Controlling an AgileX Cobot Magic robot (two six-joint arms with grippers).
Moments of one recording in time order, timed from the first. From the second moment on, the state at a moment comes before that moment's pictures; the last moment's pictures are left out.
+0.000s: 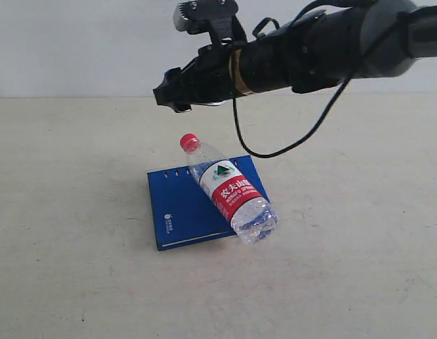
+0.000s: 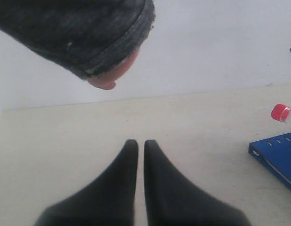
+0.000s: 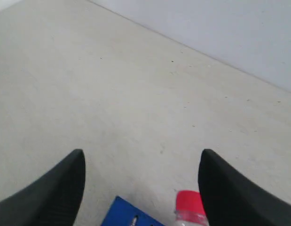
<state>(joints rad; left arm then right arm) 0.03 0.00 0.00 -0.20 0.17 0.31 0.54 1.99 -1.45 -1.74 -0.31 1.77</state>
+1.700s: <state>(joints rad) 0.03 0.00 0.00 -0.20 0.17 0.31 0.53 2.13 -1.45 -1.74 -0.17 1.72</state>
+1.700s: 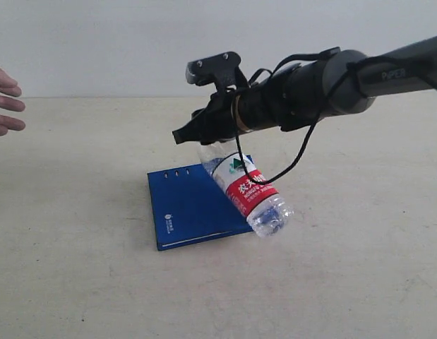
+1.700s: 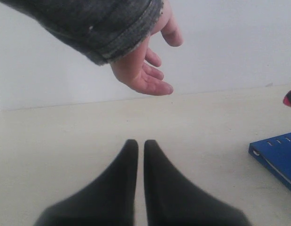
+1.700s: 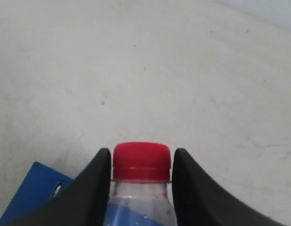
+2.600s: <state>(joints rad) 0.03 0.00 0.00 -0.20 0.17 0.31 0.52 1.89 -1.30 -1.74 0.61 1.65</state>
